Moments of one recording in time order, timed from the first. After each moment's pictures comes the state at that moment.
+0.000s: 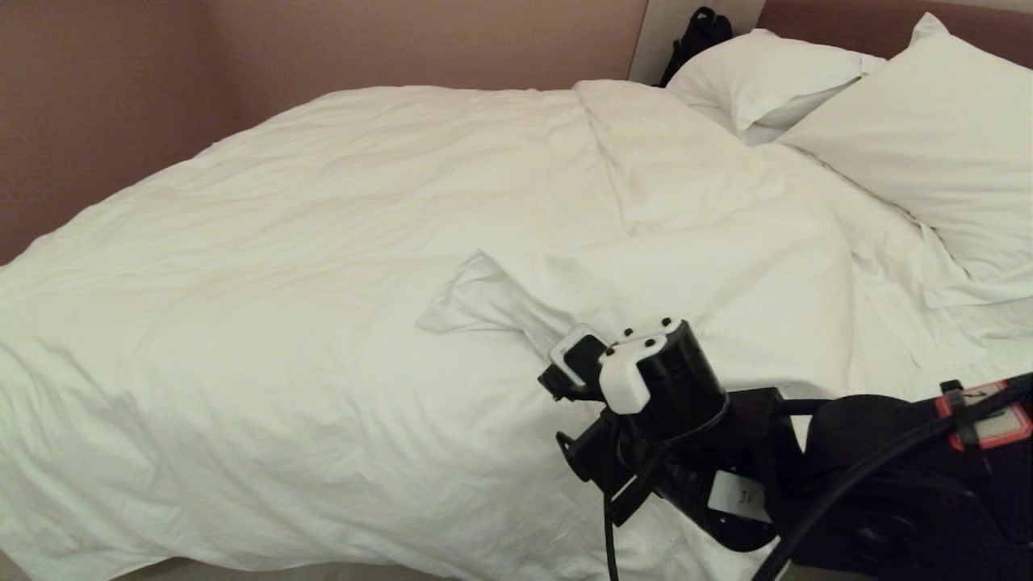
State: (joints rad) left arm 0.01 0.00 0.00 0.00 0.01 -0.03; right arm 0.91 1.83 -1.04 -0.19 -0.56 -0.18
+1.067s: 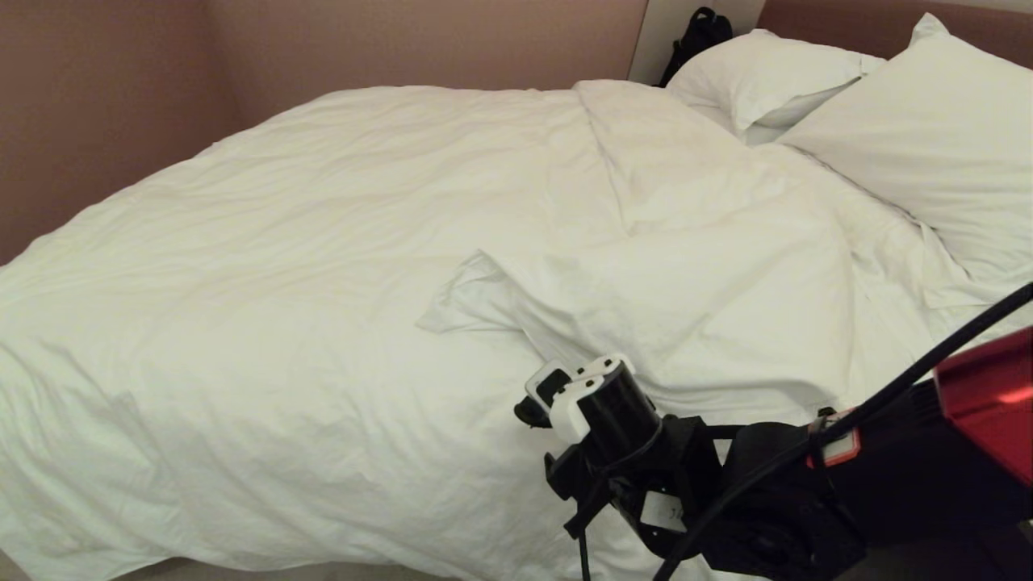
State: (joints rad) left arm 0.01 0.00 0.00 0.00 0.01 -0.03; right arm 0.90 1.98 -1.05 -0.27 -0.61 -0.18
